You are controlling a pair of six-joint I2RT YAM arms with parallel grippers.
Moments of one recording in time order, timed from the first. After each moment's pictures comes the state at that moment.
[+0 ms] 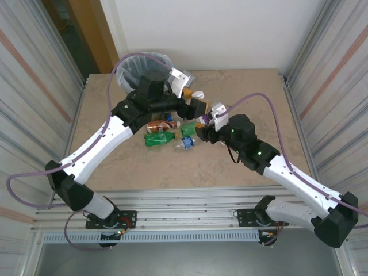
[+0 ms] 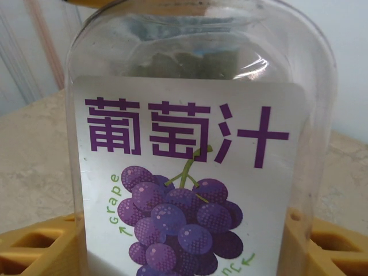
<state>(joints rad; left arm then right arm) -0.70 1.51 1.62 -0.45 0.40 -0.18 0.74 1.04 0.89 -0.11 0.09 -0.01</state>
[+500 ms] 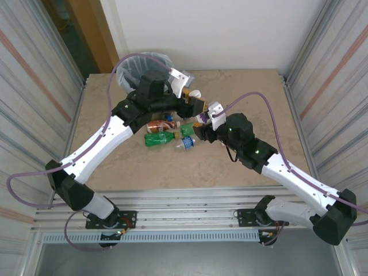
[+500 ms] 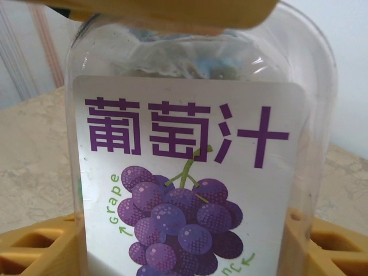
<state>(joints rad) -0.69 1.52 1.61 -0.46 0.39 -0.19 0.75 1.06 0.91 -0.10 0.10 -0.06</state>
